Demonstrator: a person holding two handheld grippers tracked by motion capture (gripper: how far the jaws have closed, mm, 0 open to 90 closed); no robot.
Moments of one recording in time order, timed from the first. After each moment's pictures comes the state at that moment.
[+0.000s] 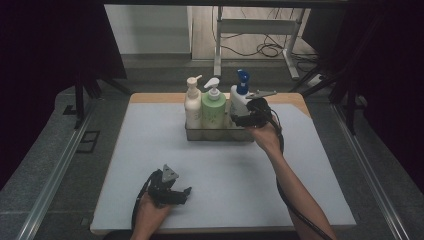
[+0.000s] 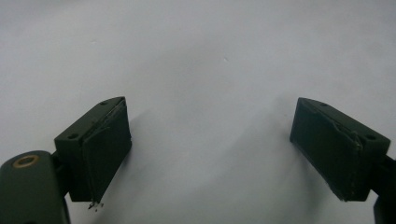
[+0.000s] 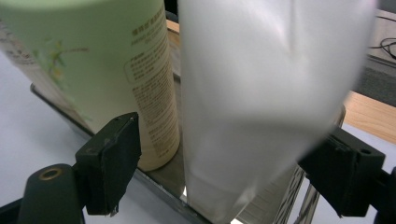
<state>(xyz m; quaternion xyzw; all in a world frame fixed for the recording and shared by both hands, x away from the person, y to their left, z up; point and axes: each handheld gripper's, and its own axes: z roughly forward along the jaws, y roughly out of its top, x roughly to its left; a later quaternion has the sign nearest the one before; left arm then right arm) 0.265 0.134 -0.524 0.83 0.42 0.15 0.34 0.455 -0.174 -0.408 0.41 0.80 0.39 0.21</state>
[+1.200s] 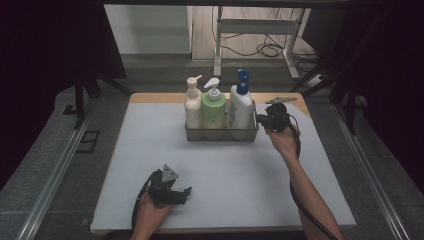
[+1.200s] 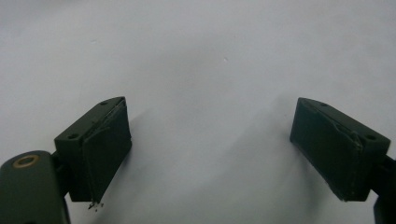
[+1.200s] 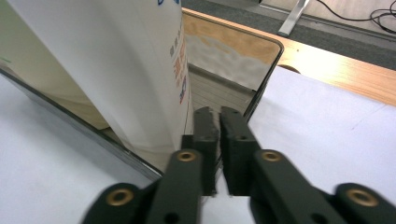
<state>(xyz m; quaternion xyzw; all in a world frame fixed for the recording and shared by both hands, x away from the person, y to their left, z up) 0.264 0.134 -0.524 0.83 0.42 0.15 0.34 0.457 -0.233 -0.428 0.45 0.79 0.38 0.20</state>
